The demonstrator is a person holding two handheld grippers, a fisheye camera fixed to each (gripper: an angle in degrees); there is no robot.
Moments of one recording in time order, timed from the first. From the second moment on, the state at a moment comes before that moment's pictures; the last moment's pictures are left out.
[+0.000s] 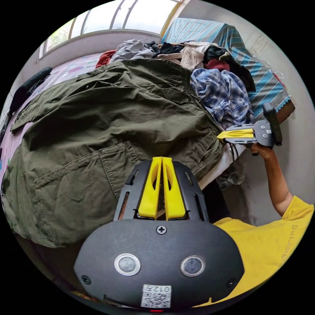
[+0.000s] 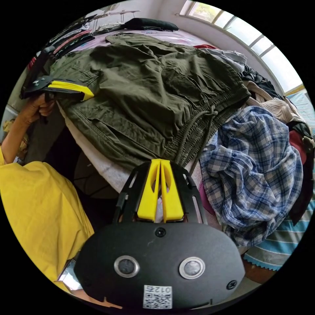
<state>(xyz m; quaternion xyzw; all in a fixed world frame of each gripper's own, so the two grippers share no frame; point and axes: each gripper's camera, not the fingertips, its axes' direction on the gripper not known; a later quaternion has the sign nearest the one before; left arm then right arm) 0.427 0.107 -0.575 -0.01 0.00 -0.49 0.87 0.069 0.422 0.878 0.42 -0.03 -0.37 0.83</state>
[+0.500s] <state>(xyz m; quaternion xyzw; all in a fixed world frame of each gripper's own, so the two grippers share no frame) 0.532 0.586 -0.838 0.31 -0.19 -0.82 0.45 0.038 0.469 0.929 0.44 0.01 -0.35 0.82</state>
